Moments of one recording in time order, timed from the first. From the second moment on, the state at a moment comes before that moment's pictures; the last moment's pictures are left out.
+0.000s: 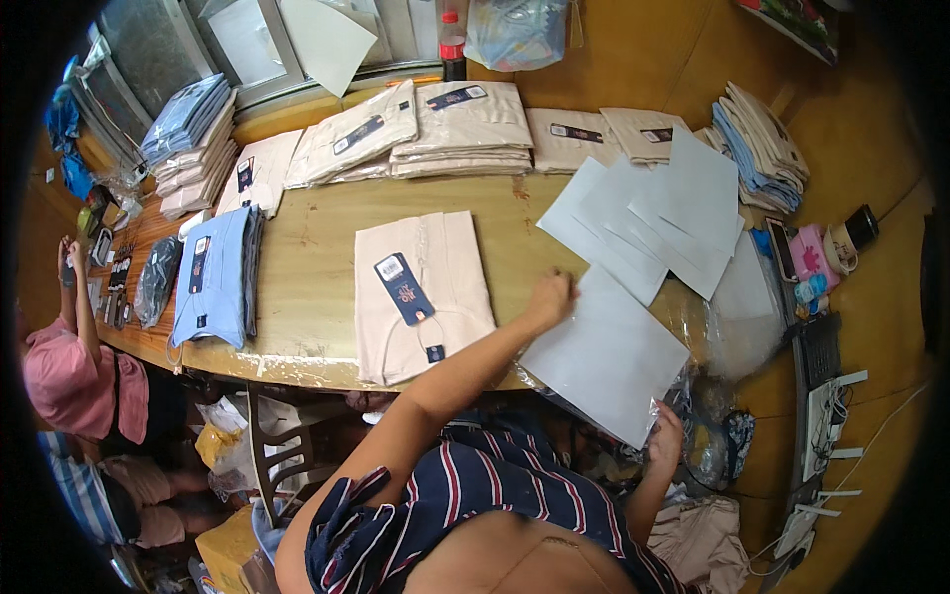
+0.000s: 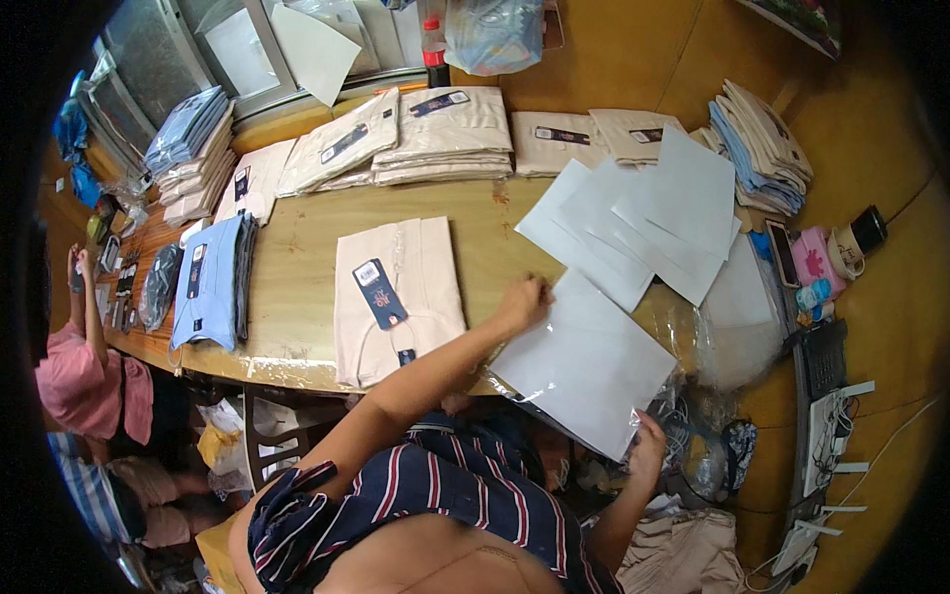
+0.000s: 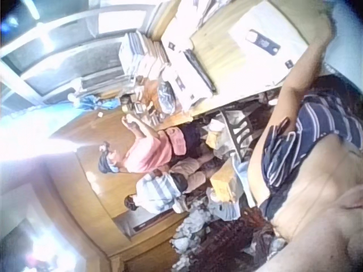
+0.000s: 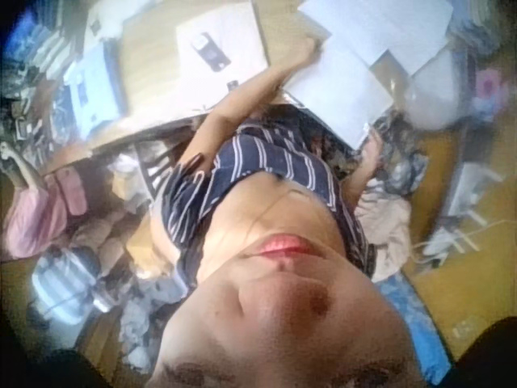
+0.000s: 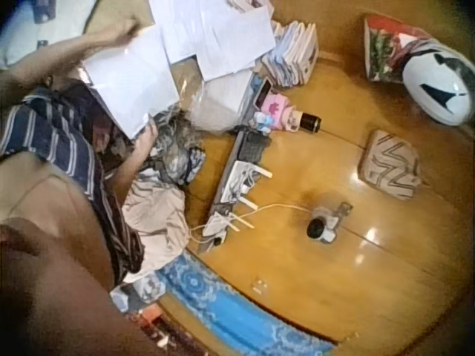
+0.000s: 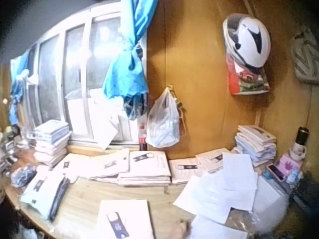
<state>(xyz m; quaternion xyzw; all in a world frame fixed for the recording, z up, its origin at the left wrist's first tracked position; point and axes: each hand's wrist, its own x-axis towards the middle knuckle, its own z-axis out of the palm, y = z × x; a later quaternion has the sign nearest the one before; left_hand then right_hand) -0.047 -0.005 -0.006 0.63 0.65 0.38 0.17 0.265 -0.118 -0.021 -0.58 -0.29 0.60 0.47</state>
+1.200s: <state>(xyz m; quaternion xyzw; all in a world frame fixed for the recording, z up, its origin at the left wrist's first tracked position) -0.320 -0.215 0.058 0.35 0.63 0.69 -0.05 -0.084 -0.038 0.065 -0.44 -0.56 0.64 0.29</state>
